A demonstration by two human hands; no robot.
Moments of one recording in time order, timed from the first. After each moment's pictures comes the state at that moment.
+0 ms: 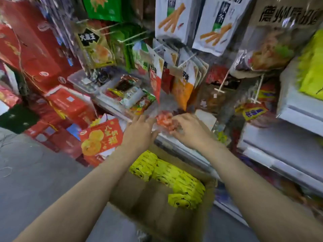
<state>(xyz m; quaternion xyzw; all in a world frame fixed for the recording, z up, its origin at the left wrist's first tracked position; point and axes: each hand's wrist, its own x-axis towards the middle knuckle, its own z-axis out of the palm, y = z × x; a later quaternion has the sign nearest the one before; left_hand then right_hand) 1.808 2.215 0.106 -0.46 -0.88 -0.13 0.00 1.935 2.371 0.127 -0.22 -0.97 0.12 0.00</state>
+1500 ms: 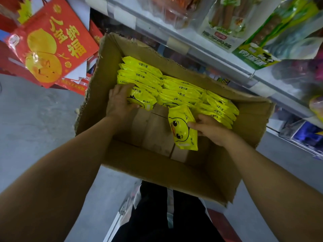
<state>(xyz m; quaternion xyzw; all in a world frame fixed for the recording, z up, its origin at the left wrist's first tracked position) 1.752 2.155 -0.275 -0.31 -0.88 -0.15 -0.33 2.030 2.317 -0.246 -0.51 -0.50 0.67 -0.20</state>
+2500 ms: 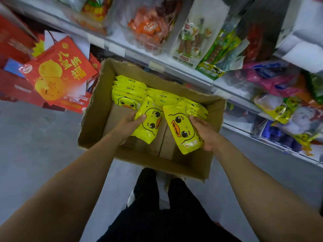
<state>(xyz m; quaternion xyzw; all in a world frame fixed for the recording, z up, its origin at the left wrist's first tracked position) 1.838 2.139 -0.163 -0.11 -0.67 -0.39 -0.62 2.070 2.288 -0.123 -0.61 -0.32 0.73 0.01</state>
